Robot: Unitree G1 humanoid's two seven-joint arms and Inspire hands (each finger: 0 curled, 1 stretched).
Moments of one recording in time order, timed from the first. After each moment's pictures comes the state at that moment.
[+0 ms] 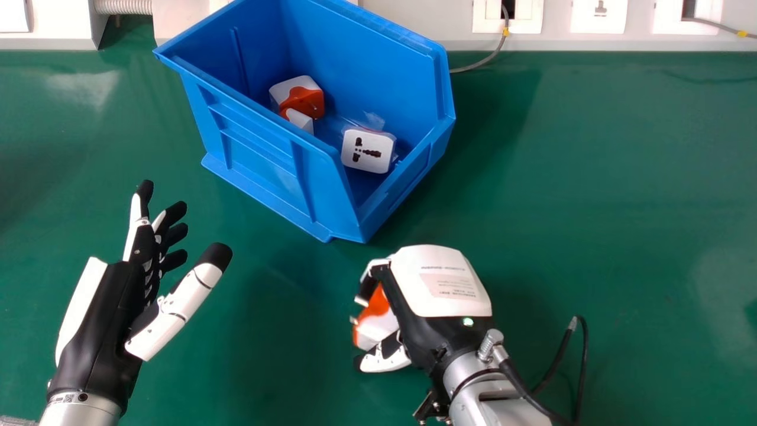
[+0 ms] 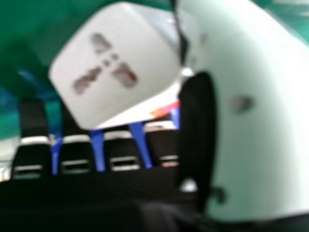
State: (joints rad) left arm 0.35 0.28 0.22 -0.10 0.00 -0.23 -0.21; right arm -0.08 -0.08 0.68 0.12 -0.99 0.39 -0.05
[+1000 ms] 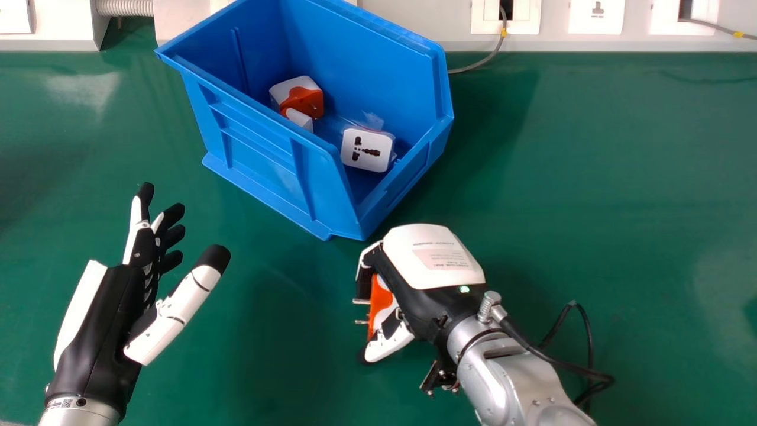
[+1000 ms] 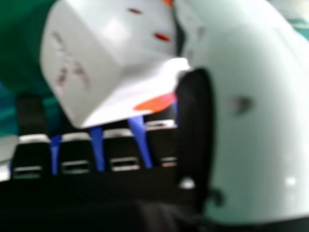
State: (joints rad) left arm 0.38 0.28 0.22 -0.14 0.00 -0.21 -0.21; right arm -0.23 -0.16 0.64 0.25 -0.91 0.23 -0.01
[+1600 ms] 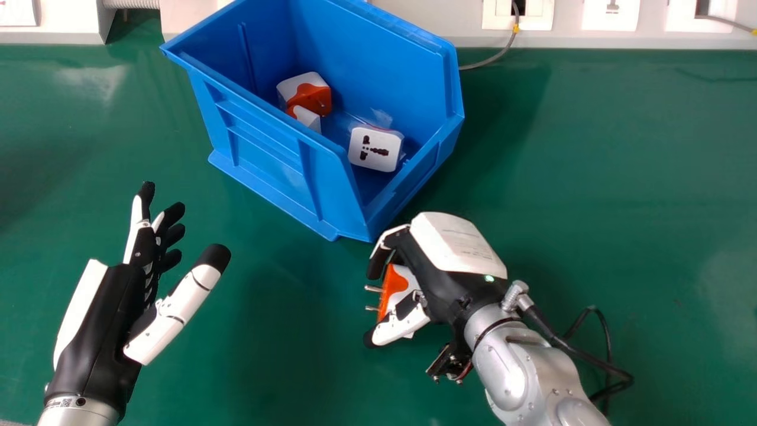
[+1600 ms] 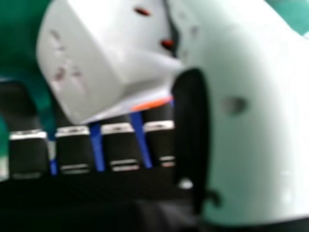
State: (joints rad) left arm 0.38 0.28 0.22 -0.15 0.00 -0.20 -0.21; right arm -0.19 -0.12 0.54 0.16 -0.79 0.31 0.06
